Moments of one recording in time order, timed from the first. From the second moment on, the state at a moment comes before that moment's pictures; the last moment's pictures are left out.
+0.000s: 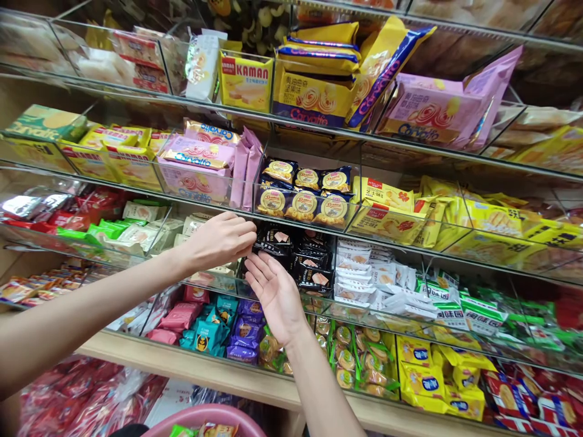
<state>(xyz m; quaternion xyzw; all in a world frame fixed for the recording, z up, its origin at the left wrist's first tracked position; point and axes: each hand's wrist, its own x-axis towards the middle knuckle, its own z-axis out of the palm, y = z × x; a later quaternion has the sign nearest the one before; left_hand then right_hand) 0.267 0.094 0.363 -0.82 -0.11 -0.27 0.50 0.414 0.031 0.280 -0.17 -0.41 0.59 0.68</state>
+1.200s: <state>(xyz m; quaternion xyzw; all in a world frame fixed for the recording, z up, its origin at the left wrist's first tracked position) 0.292 0.112 0.395 -0.92 -0.22 -0.15 0.28 0.402 0.030 0.289 -0.29 -0.41 0.49 0.71</state>
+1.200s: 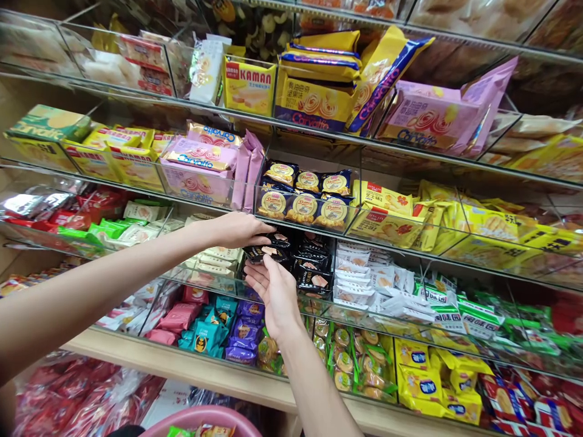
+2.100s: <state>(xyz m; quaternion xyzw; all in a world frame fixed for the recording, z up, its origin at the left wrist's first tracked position) 0.311 0.114 0.398 -0.91 -0.20 -0.14 0.32 0.401 0.034 0.300 -0.39 -0.38 0.47 0.70</state>
